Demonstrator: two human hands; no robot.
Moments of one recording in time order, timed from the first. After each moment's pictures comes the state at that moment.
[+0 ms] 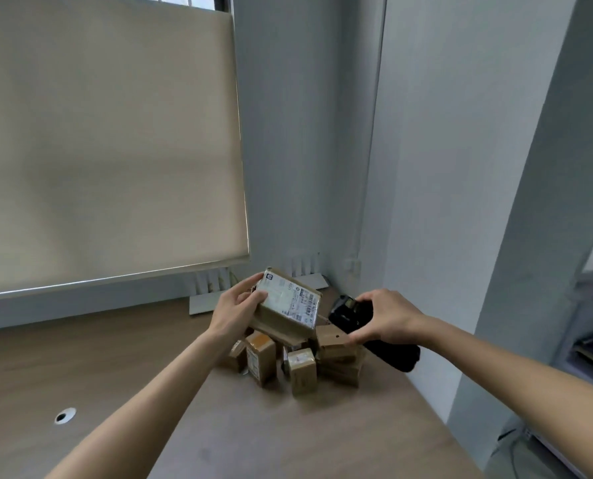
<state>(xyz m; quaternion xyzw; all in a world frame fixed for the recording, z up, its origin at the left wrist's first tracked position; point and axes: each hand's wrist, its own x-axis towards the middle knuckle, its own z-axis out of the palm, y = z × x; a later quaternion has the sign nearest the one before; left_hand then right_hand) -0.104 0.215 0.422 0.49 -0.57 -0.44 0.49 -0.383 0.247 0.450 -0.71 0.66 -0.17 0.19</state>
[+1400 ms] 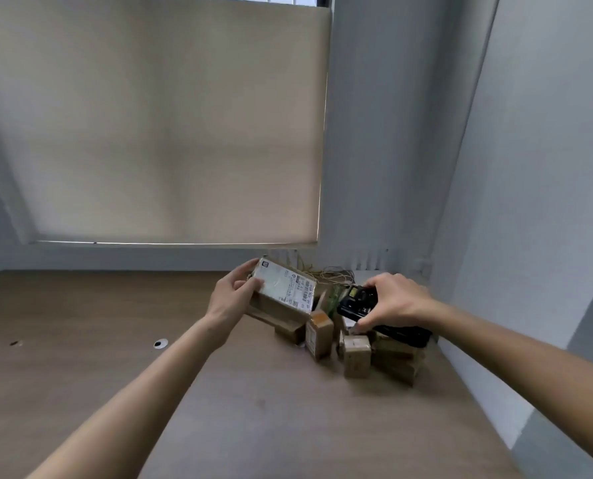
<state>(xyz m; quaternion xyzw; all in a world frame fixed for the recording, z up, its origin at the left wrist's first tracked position) 0.000 0.303 0.404 0.60 -0.47 -0.34 0.55 -0.290 0.264 0.455 -0.80 0.60 -0.05 0.08</state>
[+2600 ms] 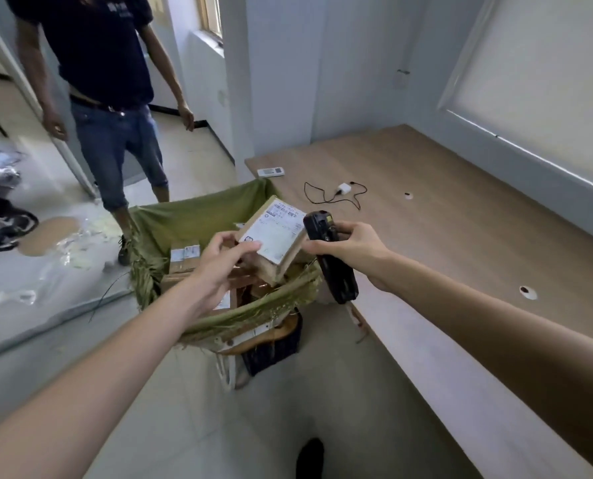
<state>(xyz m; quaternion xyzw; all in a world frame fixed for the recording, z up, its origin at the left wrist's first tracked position) 0.537 0.876 0.234 0.66 0.07 -0.21 0.71 0.477 0.641 0.285 -0.80 0.16 0.05 0.58</state>
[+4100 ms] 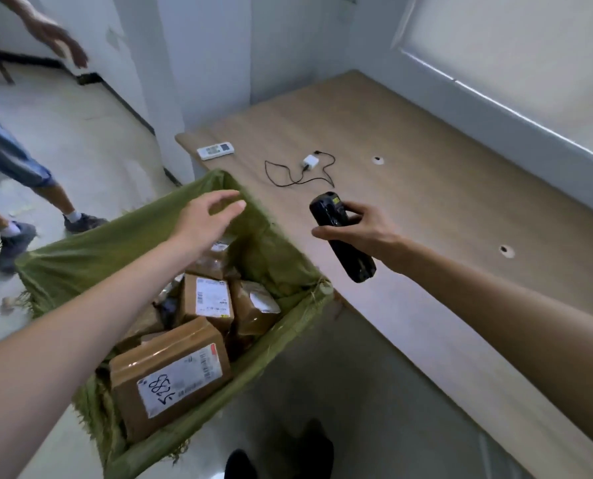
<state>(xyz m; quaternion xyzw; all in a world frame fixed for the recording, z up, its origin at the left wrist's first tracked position) 0.805 0.841 0.178 0.83 -0.19 -0.16 0.50 0.648 0.599 0.216 -0.82 0.28 0.02 0.50</state>
